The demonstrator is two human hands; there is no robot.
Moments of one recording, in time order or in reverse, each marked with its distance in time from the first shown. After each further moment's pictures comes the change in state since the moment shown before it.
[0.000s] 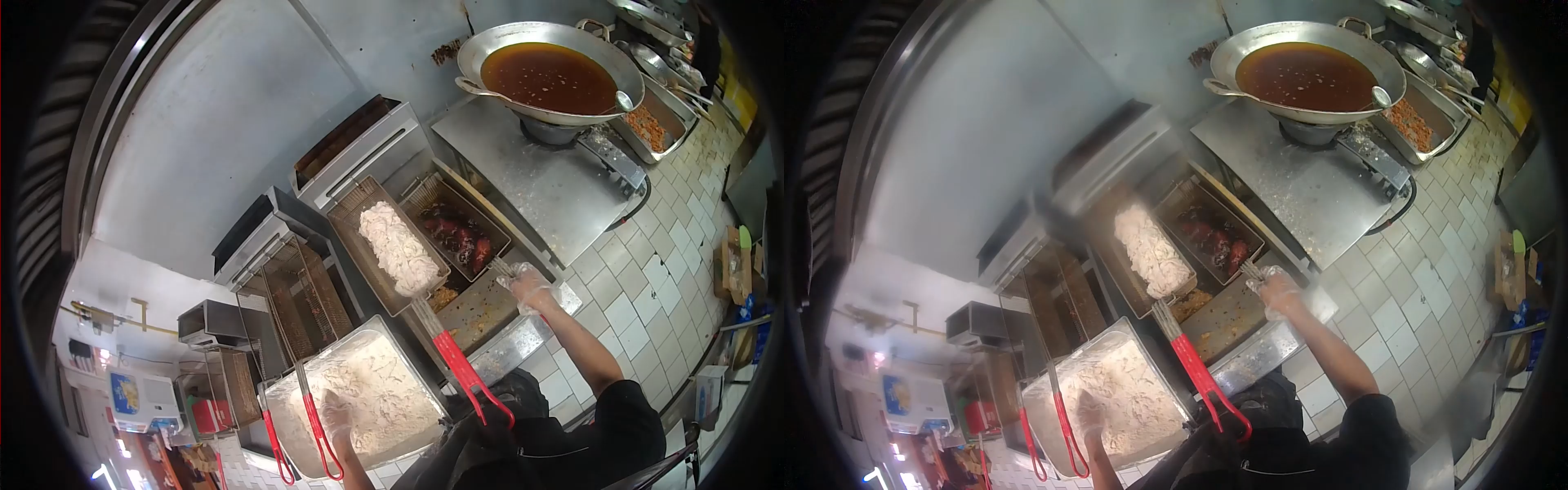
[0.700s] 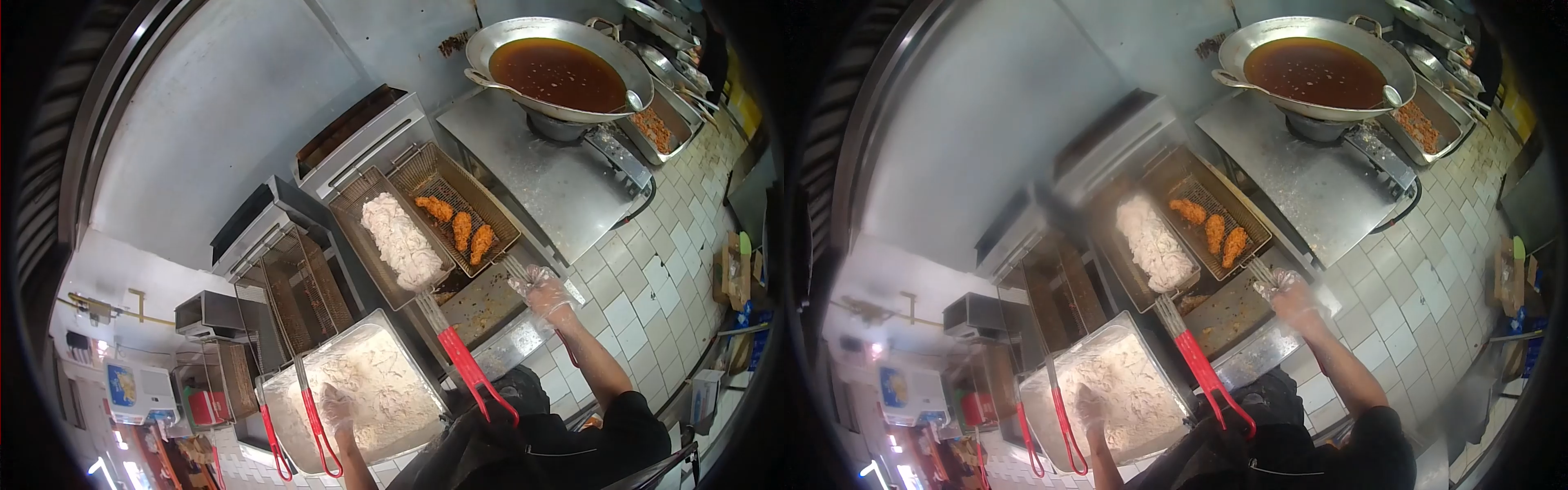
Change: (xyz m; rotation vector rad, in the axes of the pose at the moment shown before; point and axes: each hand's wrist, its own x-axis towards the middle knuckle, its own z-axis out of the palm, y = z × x) left_hand -0.009 0.040 0.000 0.236 0.114 0.030; right_hand -0.047 -0.030 -0.031 0.021 0.072 0.004
